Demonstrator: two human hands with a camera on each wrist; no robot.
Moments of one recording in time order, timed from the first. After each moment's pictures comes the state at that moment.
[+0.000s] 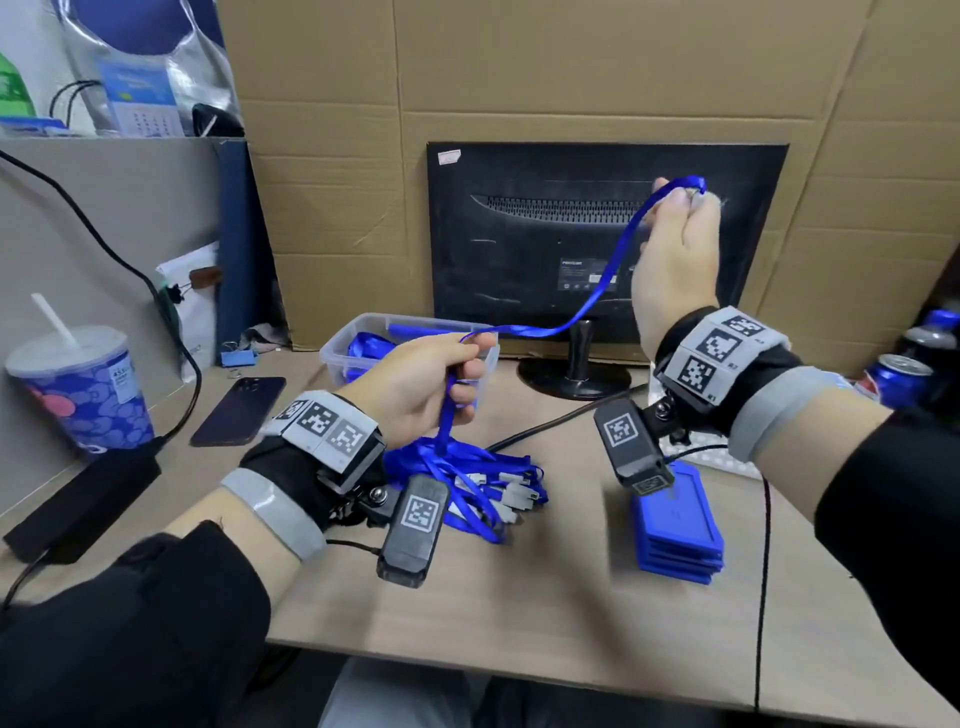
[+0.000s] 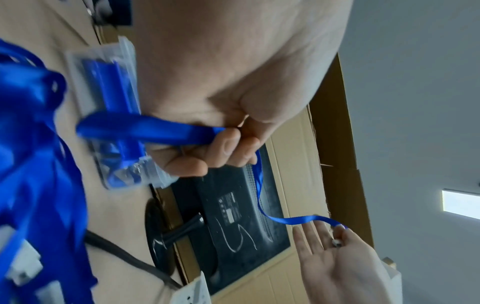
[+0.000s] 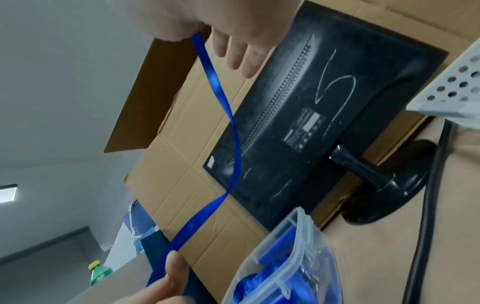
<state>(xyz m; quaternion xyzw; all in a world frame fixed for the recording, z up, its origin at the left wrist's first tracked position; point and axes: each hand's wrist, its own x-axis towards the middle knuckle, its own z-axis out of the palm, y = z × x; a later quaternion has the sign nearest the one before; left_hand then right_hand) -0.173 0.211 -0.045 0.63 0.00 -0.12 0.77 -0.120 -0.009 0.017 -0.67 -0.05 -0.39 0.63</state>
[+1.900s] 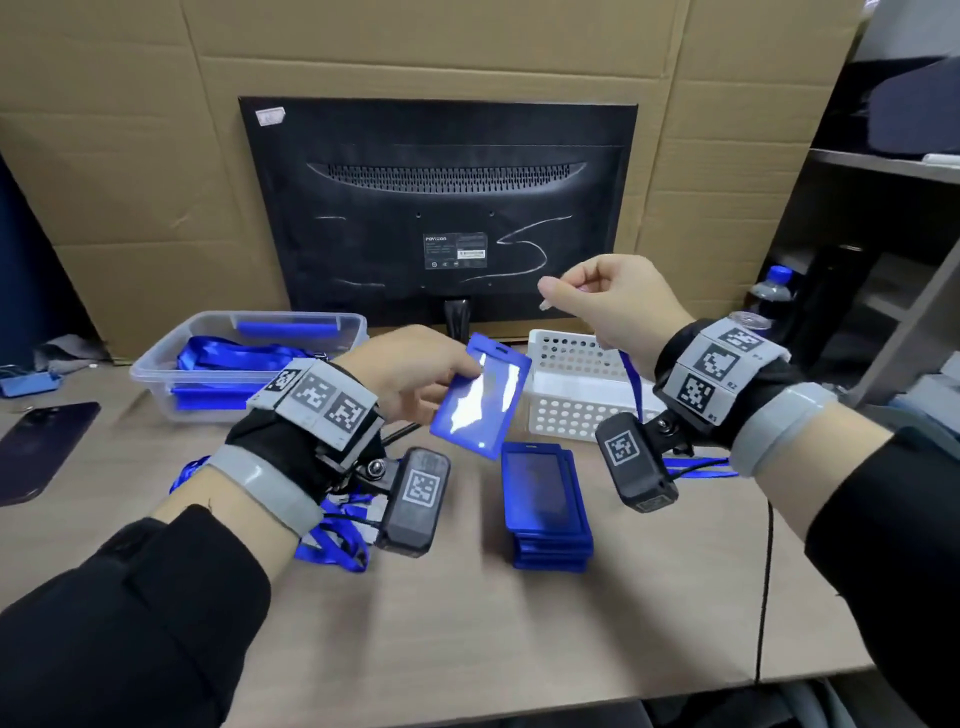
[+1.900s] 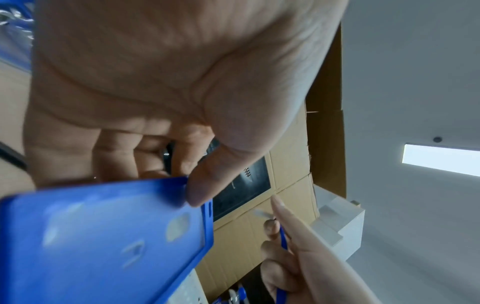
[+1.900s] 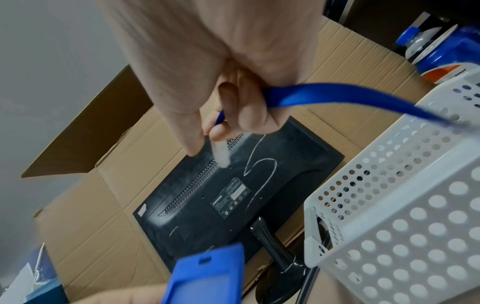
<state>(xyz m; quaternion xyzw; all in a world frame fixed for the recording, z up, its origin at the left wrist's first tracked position) -0.123 0.083 -0.042 0.78 -0.02 -0.21 0.58 -0.135 -0.134 -0.016 -0.84 0.02 -0.20 0.51</state>
